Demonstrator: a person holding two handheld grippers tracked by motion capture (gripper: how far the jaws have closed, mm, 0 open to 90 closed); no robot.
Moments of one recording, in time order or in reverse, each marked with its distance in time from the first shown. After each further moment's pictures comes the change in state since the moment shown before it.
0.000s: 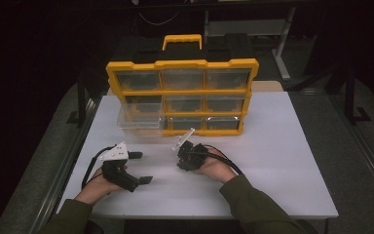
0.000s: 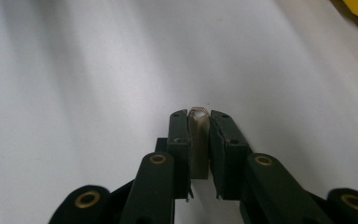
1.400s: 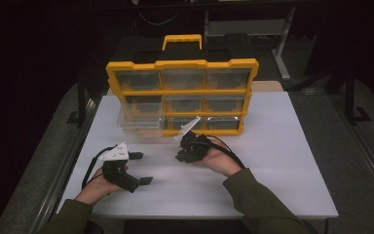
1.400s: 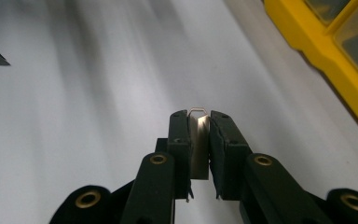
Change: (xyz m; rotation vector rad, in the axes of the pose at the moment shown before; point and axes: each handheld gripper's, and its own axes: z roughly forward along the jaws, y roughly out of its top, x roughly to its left) left arm -0.001 0.001 0.000 0.005 -0.010 0.004; right arm -0.008 0.017 -0.038 -0.087 0.062 0.007
